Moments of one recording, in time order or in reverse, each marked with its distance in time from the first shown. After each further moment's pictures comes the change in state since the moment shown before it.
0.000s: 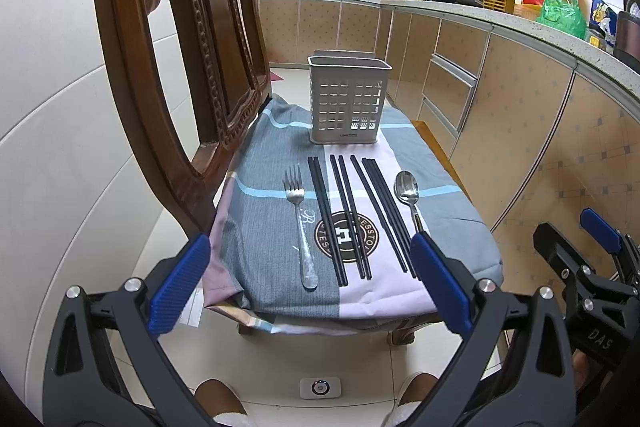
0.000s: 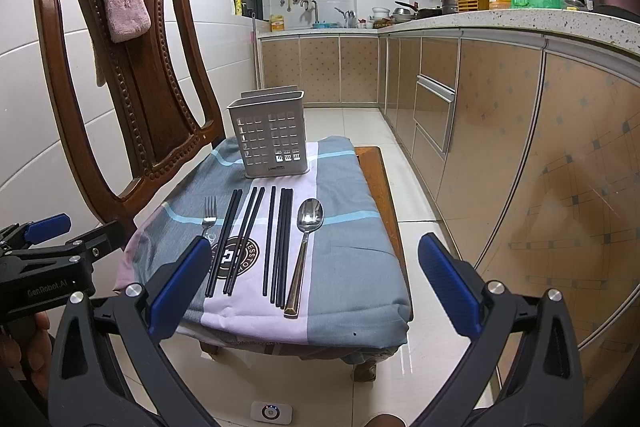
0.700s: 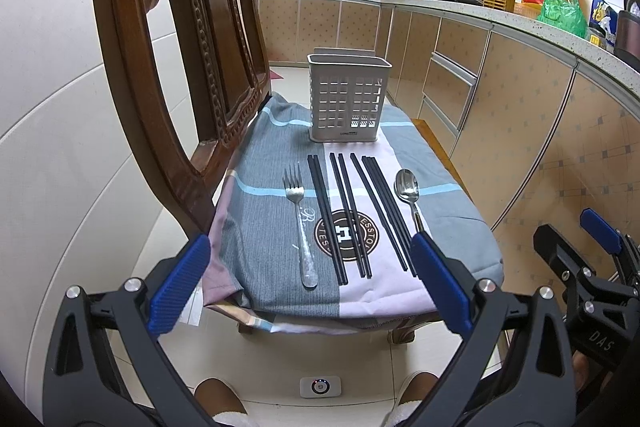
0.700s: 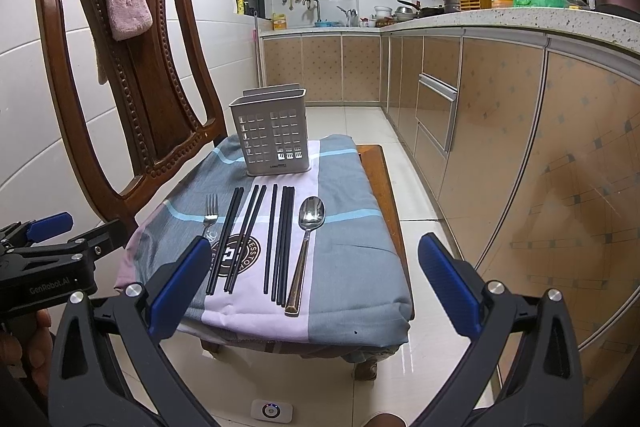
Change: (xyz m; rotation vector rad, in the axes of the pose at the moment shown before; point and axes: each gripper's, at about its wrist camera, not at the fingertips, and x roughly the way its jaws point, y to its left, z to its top) left arm 0.001 0.000 0.000 0.001 0.005 0.002; right arm 0.000 -0.001 -0.002 -0.001 0.009 0.008
